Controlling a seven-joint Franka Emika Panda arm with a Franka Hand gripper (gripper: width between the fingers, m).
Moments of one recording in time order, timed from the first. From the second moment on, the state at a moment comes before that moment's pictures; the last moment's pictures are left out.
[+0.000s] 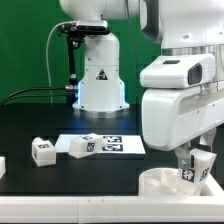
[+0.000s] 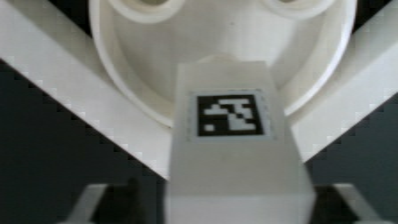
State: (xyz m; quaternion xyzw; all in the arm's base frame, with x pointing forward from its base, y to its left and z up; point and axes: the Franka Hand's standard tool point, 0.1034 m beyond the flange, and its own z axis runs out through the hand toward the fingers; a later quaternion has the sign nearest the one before) arm 0.614 0.110 0.077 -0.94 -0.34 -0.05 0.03
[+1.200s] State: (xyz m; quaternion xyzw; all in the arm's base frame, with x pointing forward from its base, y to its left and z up) arm 0.629 0.083 0.081 -0.99 0.11 -0.07 0.02
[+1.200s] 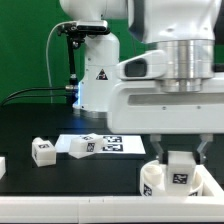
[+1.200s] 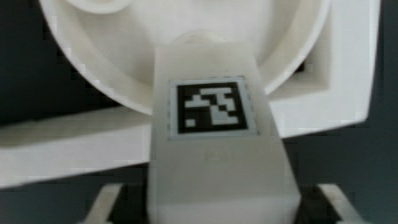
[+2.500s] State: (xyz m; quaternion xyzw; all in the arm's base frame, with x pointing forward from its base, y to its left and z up) arm 0.618 0.043 0.100 -0.92 0.38 -0.06 0.04
